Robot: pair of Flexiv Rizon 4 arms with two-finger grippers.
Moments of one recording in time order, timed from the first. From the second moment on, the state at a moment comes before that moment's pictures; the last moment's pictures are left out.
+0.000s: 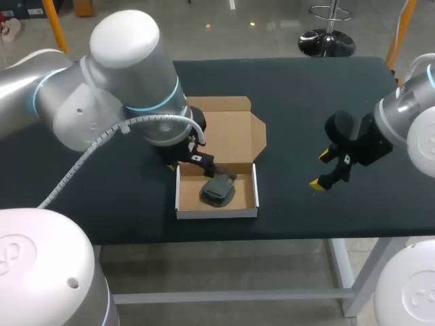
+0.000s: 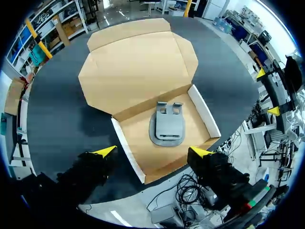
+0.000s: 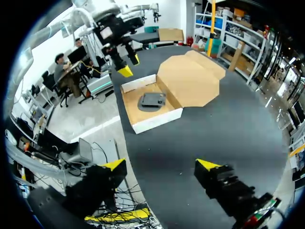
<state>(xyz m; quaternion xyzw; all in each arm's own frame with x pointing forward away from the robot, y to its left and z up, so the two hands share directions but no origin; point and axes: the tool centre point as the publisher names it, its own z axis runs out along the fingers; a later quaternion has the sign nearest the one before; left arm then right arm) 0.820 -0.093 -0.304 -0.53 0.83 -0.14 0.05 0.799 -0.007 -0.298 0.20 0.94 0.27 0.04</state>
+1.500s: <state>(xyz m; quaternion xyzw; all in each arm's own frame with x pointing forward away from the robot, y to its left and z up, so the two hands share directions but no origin) 0.912 -0.017 -0.283 -0.30 0.92 -0.27 0.03 0.799 -0.007 -0.298 0.20 0.94 0.27 0.04</state>
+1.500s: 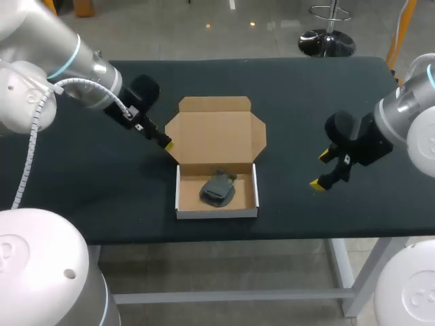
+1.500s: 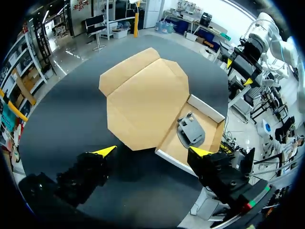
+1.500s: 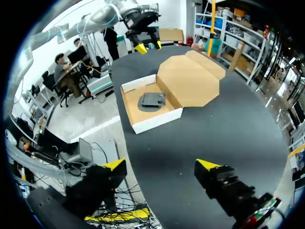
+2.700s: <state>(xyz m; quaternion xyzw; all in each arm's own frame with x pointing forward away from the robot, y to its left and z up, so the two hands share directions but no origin) 0.939 0.009 -0.299 -0.26 0.90 -0.34 -0.05 0.798 -0.005 -0.298 0.19 0.95 0.26 0.03</state>
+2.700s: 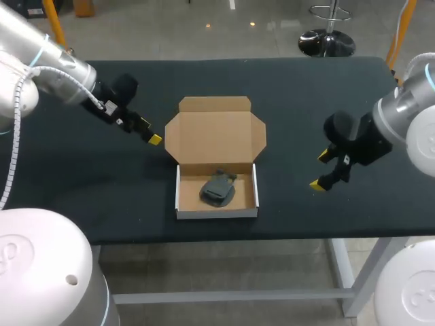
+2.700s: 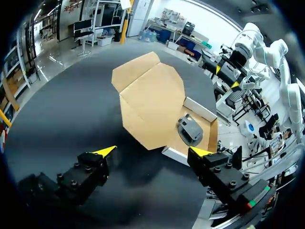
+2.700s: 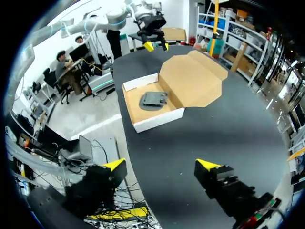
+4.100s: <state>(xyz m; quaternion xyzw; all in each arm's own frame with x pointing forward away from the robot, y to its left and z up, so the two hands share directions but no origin) 0.988 -0.014 -0.339 -0.24 0.86 -0.43 -0.13 0.850 0.028 -0.259 0.08 0.97 0.23 0.03</state>
